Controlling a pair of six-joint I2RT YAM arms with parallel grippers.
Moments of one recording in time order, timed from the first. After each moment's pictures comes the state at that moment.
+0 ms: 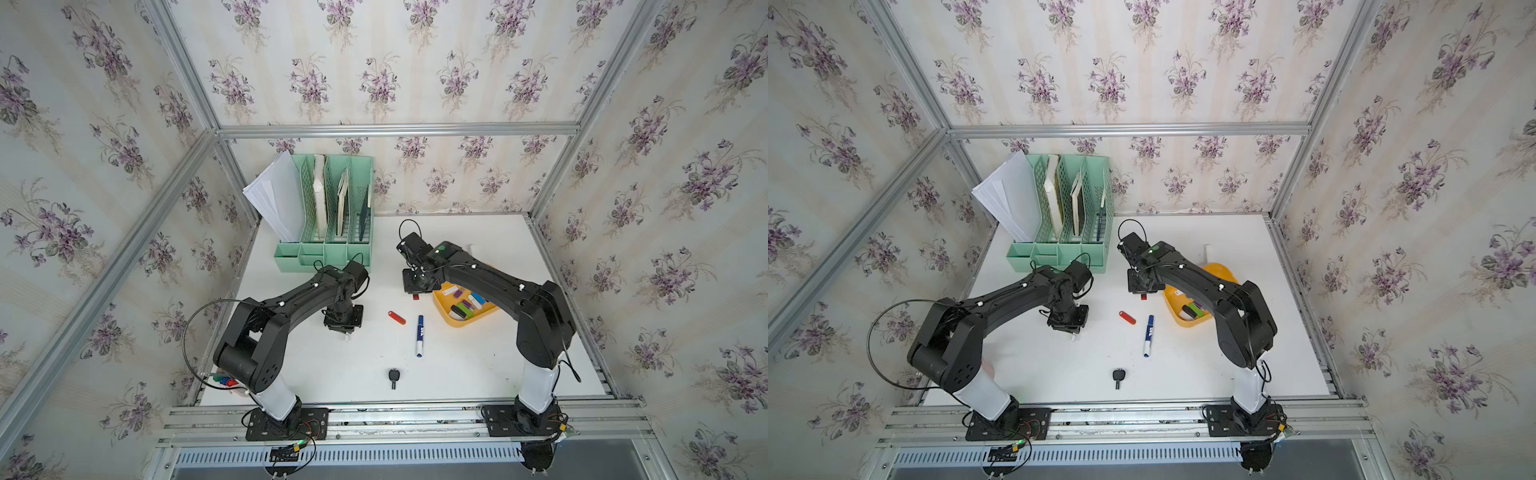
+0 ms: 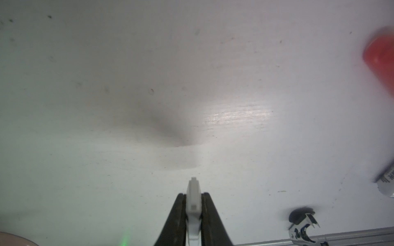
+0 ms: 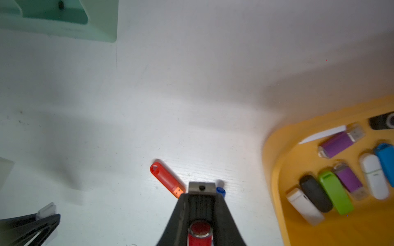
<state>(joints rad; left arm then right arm) -0.48 1.67 1.10 -1.03 0.07 -0.41 0.71 1.84 1.58 -0.96 0.11 0.59</state>
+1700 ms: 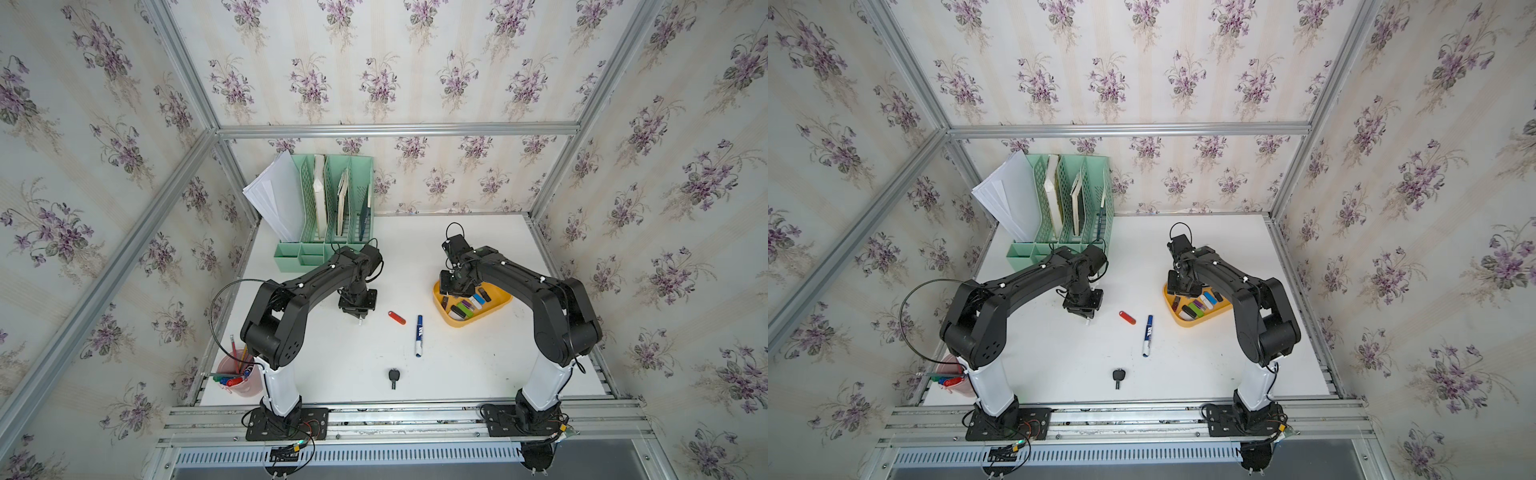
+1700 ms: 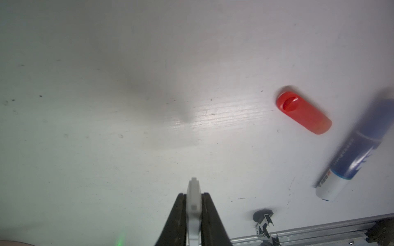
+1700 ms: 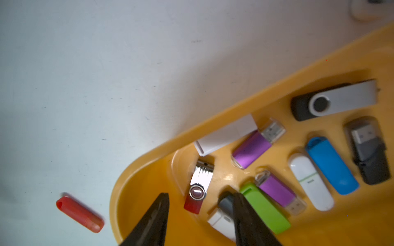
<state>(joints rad) -0.52 1.86 1.40 -1.14 0.10 -0.41 0.42 1.79 1.28 -0.80 0.00 0.49</state>
